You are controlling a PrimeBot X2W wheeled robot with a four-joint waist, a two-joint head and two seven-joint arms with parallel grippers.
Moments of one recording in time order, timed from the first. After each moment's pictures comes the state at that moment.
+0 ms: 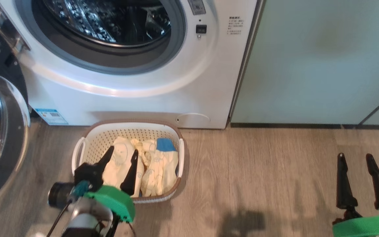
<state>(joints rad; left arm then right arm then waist) -0.05 0.10 -0.08 0.16 -0.14 -0.02 -0.13 0.09 -0.04 -0.01 -0.01 0.19 0.13 -0.25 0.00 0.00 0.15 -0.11</state>
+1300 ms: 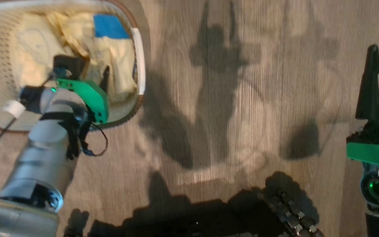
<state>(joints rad) -0.91 0.16 -0.23 1.16 -0.21 -0.13 -0.23 -0.28 -0.04 0.04 -0.17 0.33 0.13 -0.26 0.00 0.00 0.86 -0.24</state>
